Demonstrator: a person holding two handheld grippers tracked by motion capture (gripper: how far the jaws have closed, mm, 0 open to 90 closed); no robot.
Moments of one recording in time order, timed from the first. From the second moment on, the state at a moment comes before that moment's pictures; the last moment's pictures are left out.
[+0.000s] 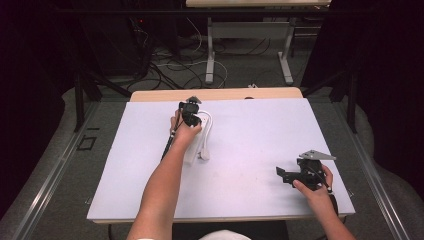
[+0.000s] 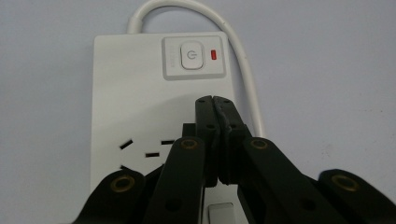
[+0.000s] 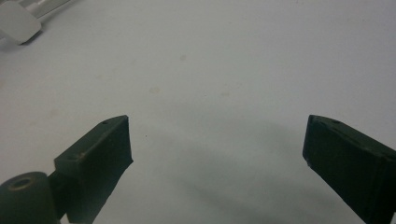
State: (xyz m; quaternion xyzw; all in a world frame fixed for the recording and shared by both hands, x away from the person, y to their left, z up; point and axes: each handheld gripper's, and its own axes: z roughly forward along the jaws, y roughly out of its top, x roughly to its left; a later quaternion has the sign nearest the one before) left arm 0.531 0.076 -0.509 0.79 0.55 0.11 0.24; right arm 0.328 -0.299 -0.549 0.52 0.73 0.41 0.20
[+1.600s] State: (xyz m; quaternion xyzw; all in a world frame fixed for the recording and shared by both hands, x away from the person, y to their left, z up) left arm 0.530 0.075 -0.515 0.79 0.55 0.11 0.25; right arm 0.329 -0.300 -0.550 0.52 0.73 0.41 0.19
